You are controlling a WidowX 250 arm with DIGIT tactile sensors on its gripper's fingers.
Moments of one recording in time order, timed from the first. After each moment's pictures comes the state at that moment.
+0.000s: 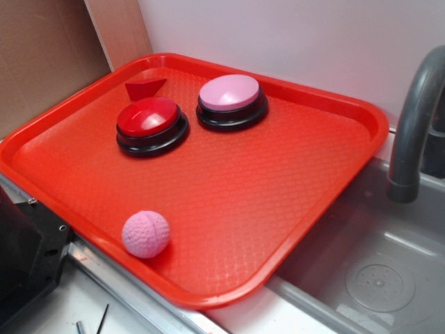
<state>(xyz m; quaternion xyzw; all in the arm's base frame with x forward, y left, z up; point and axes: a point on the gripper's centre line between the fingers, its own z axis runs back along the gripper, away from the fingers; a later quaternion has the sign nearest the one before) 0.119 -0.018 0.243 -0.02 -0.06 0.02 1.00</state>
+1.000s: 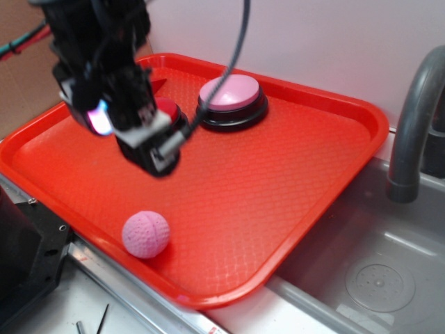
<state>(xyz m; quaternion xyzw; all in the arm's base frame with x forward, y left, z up) 0.118 -0.137 0.124 -0.03 -0.03 -0.03 1.00</state>
